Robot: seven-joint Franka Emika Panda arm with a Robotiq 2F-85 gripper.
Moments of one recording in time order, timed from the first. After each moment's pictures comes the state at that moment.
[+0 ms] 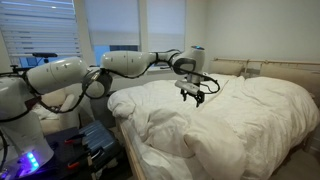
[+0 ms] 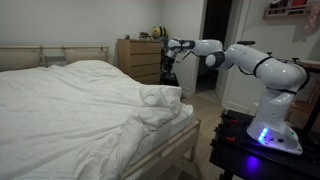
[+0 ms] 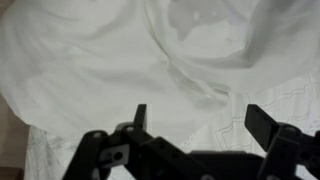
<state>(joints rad) -0.45 1.26 0.10 -0.37 0.16 1.72 -0.57</state>
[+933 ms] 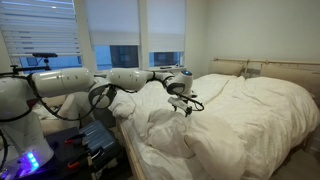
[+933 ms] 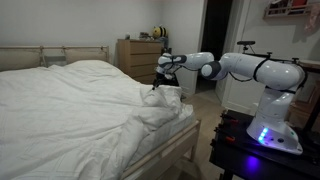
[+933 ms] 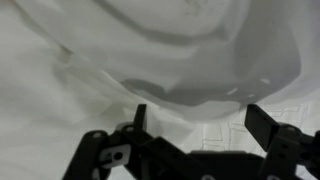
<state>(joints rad) -0.32 1.45 0.17 -0.37 0.16 1.93 -0.59</state>
